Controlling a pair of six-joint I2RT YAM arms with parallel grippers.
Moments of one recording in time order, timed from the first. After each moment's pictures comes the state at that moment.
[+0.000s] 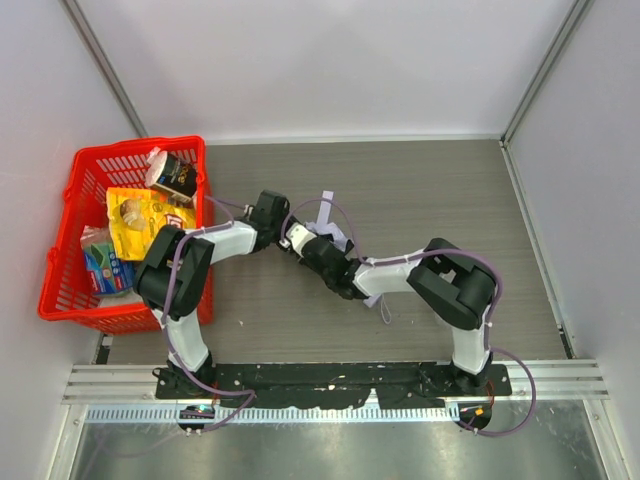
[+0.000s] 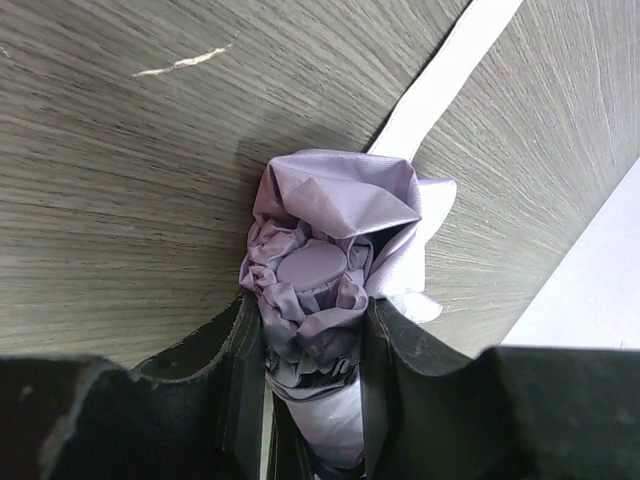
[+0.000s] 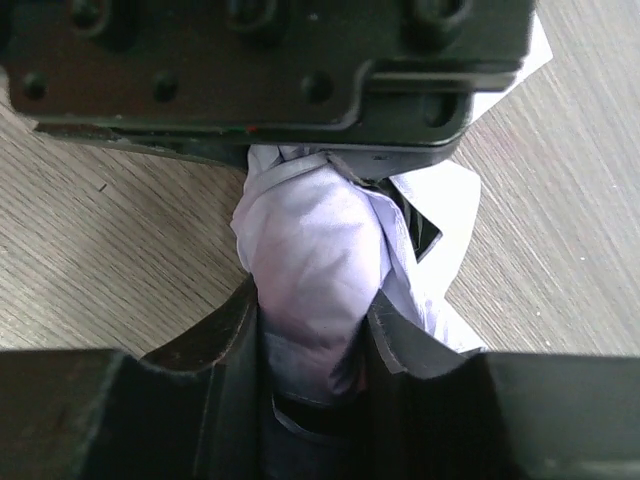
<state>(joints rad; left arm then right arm) -0.45 1.84 1.01 -0.05 0.16 -1.20 0.96 1.92 0.98 0.29 0.51 -0.27</state>
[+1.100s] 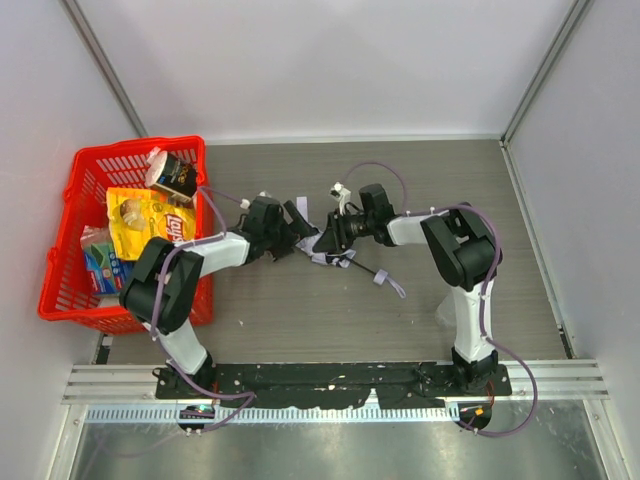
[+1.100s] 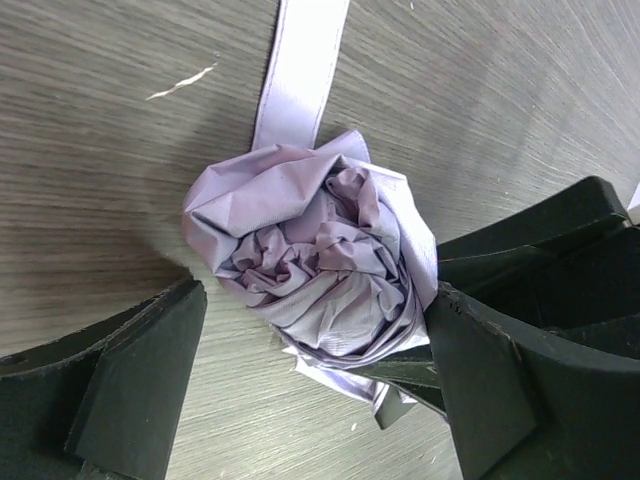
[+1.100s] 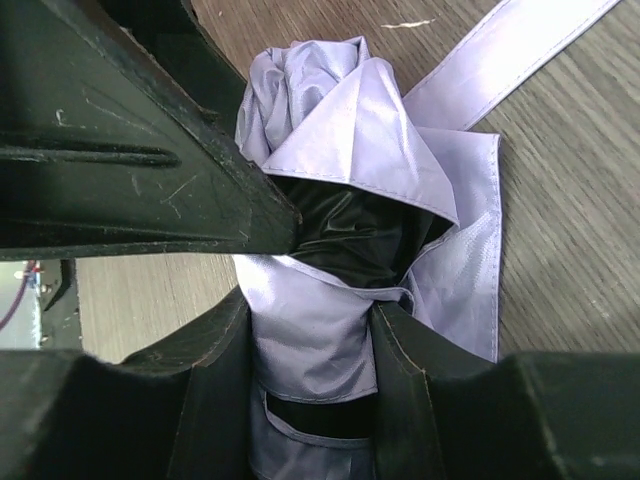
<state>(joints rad) -0.46 1.71 0.88 0.06 0.09 -1.00 0.48 2.09 1.13 0.30 -0.86 0.19</state>
